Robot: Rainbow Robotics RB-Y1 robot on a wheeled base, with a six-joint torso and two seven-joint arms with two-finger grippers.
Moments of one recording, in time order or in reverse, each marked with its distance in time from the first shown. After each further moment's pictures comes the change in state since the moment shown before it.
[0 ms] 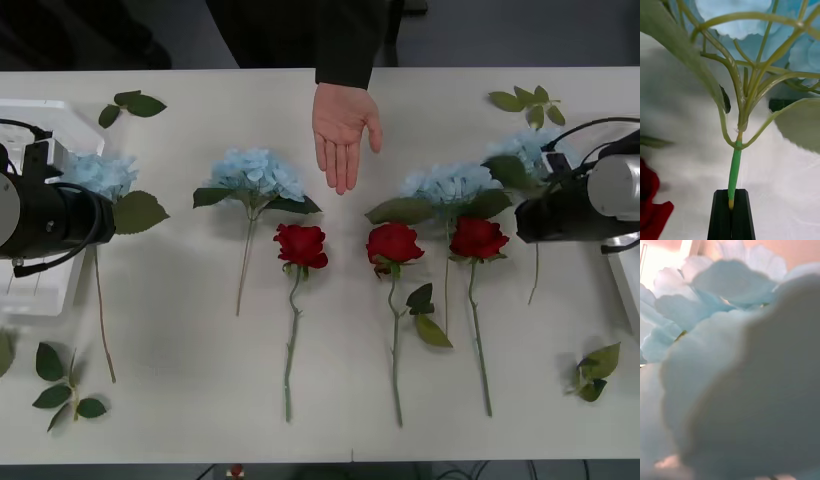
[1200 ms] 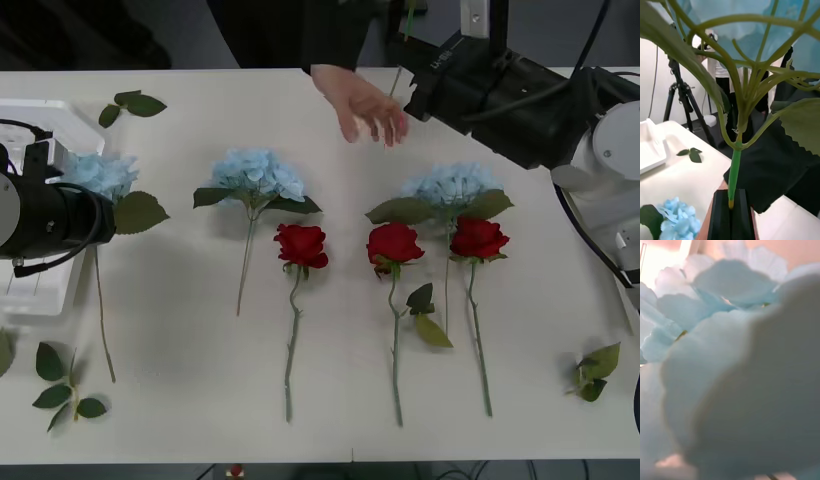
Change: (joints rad) right arm 0.000 0.063 0.135 -0.370 -1.088 -0.717 1.070; left arm 0.000 0.000 0.000 0.000 0.001 0.000 0.000
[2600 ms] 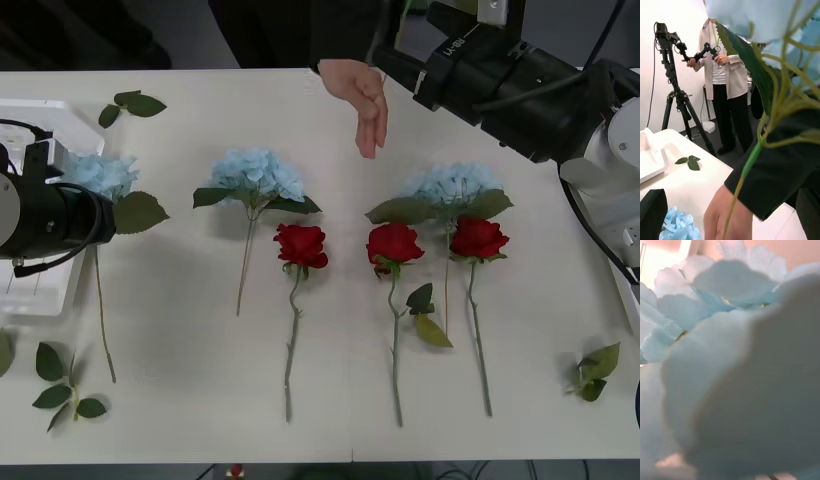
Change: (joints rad) right arm 0.000 0.000 -0.029 -0.001 -0.026 0.000 0.000; left arm 0.000 0.000 0.000 0.000 0.000 0.000 0.000
